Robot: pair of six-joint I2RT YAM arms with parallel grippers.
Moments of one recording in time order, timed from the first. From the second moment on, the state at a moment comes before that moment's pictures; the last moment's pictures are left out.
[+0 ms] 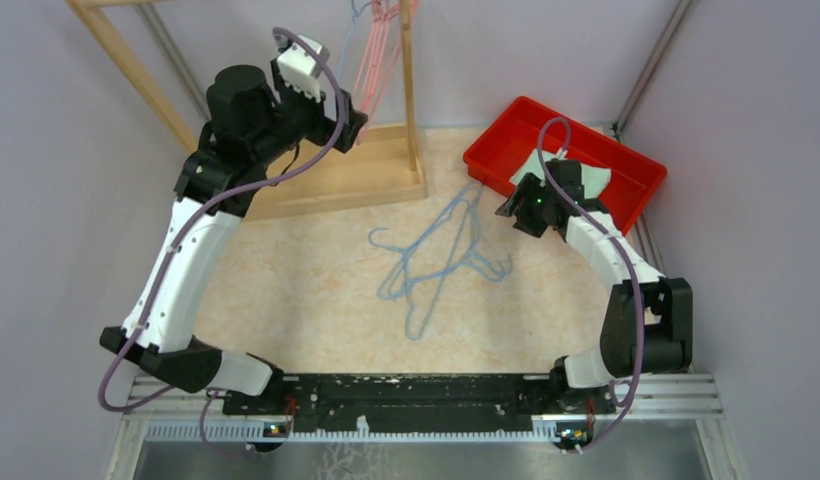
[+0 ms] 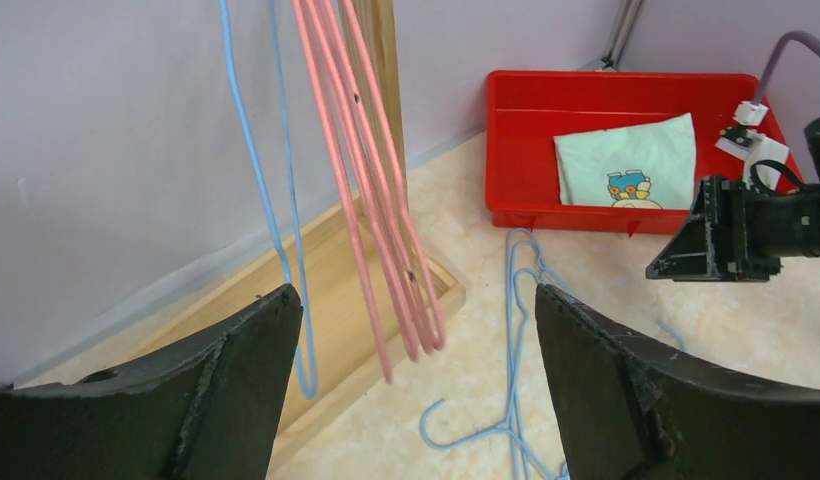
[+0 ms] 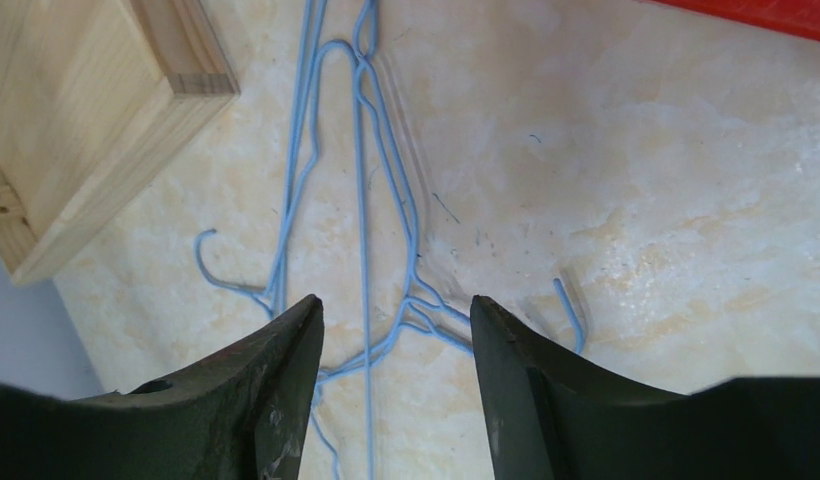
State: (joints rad) left arm -0.47 1.46 1.90 -0.55 0.11 0.08; right arm 0.10 1.44 1.01 -0.38 -0.21 0.70
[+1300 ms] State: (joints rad) left arm -0.64 1.17 0.73 -0.30 0.26 -0.41; right arm 0.38 1.77 1.21 -0.48 -0.13 0.52
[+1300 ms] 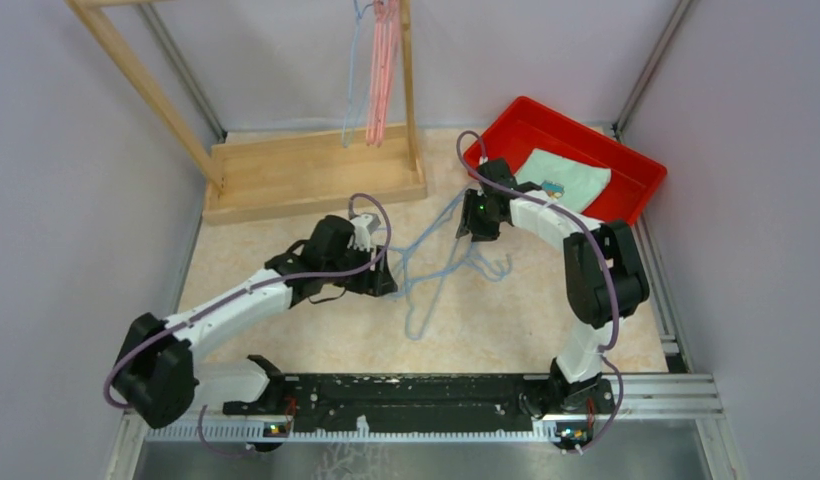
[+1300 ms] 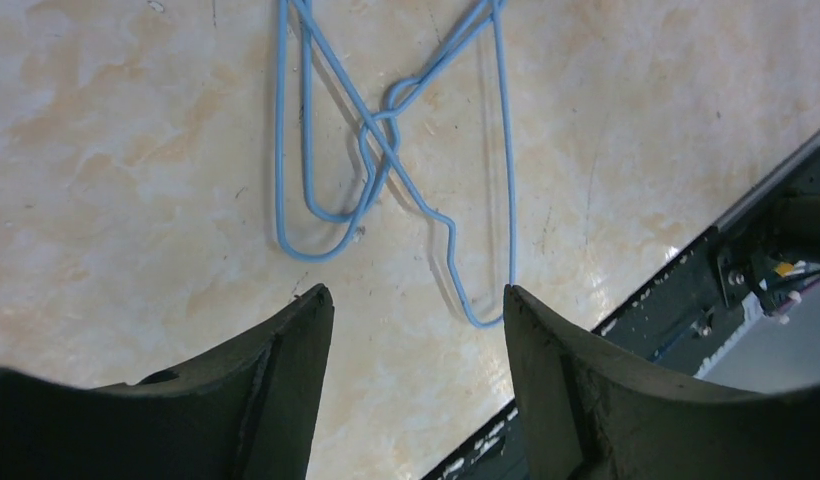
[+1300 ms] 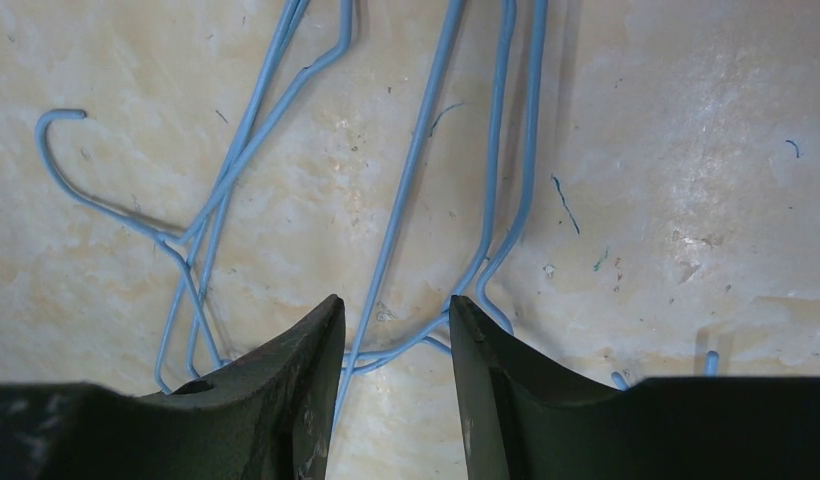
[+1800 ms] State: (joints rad) left arm -0.75 1.56 0.85 -0.15 0.01 -0.64; right arm 0.38 1.68 1.12 -0.47 -0.14 0.52
